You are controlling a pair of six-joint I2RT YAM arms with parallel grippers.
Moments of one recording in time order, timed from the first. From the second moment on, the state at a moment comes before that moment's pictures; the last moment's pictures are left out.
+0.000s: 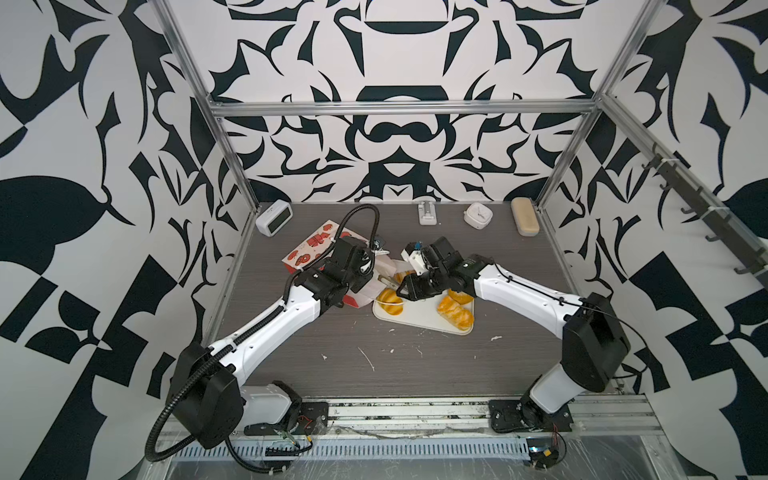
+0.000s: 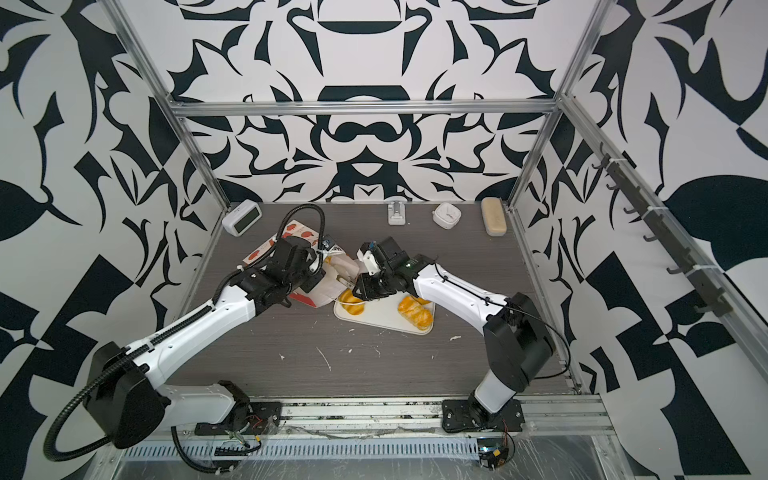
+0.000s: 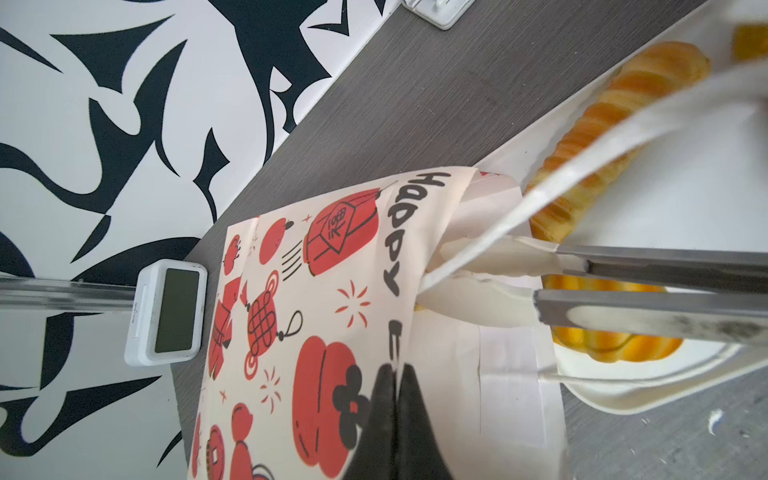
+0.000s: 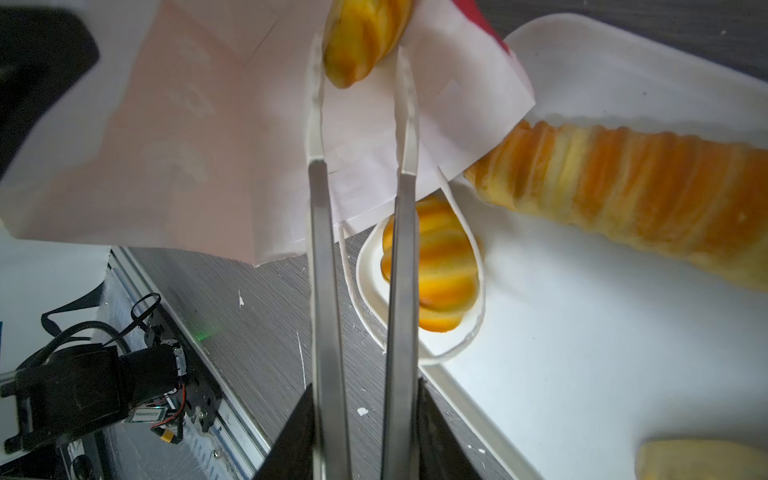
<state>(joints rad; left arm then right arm) -0.63 1.31 1.02 -0.42 -0.28 0.37 0.68 1.60 1.19 -0.52 -0.39 0.46</state>
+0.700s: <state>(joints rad) -0.63 1.31 1.02 -0.42 -0.28 0.37 0.65 1.66 1.24 -0.48 -0.44 0.49</state>
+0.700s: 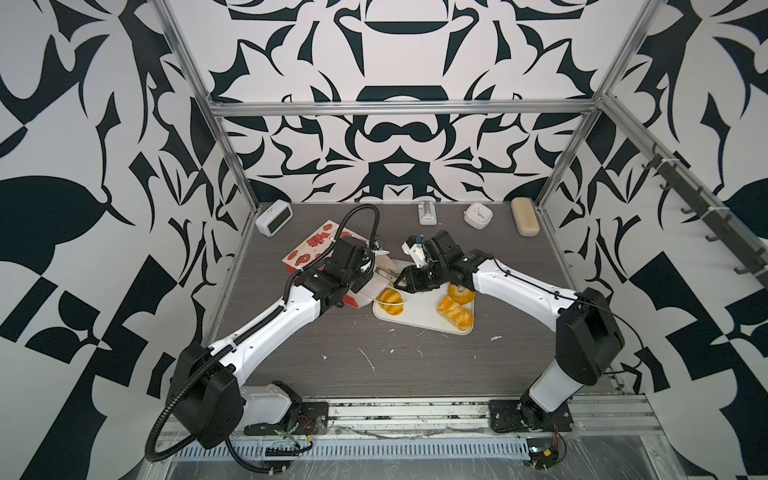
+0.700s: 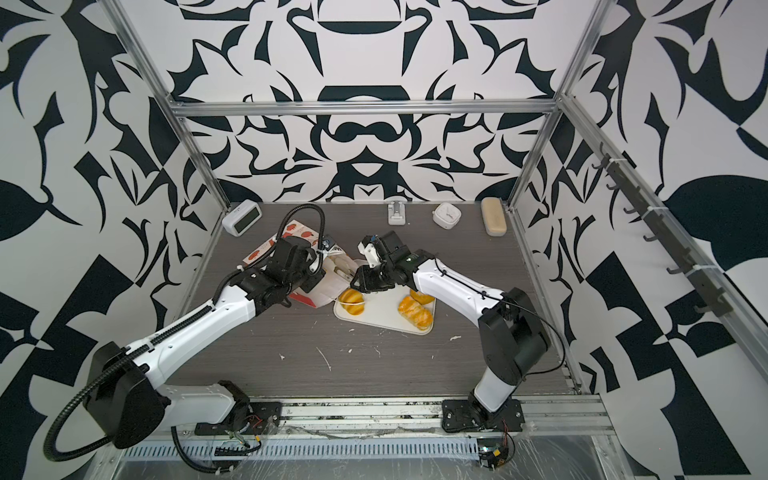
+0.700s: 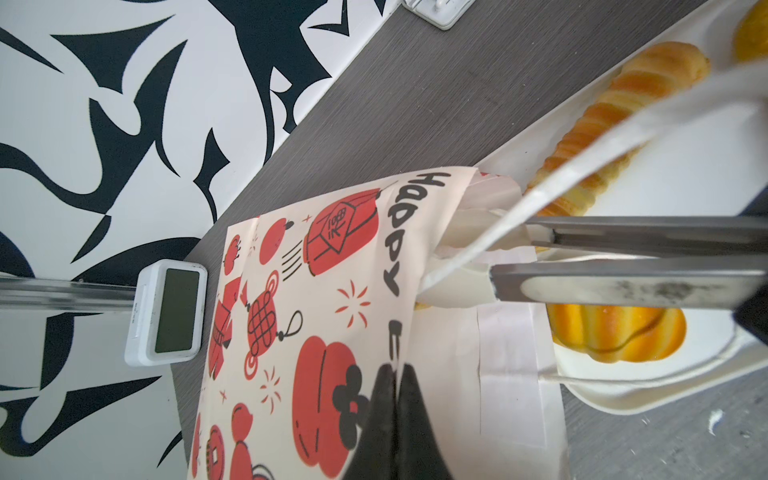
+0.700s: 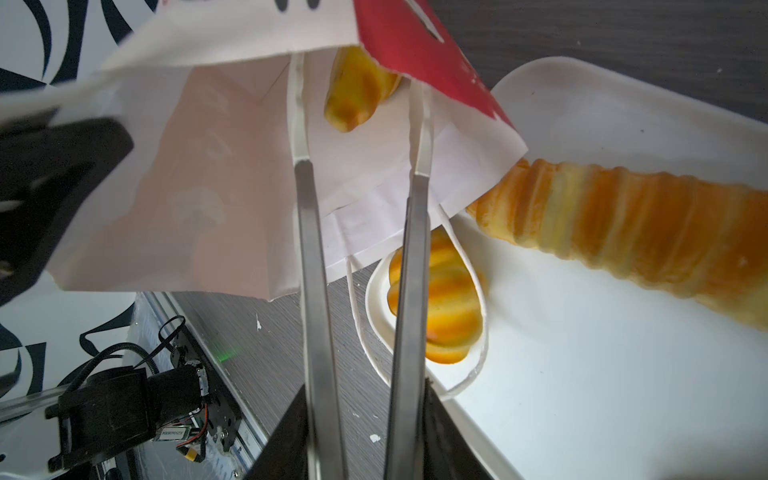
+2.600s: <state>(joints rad) -0.40 1.38 1.21 -0.44 -0.21 0.06 0.65 1.06 1.22 -1.21 0.00 0.27</state>
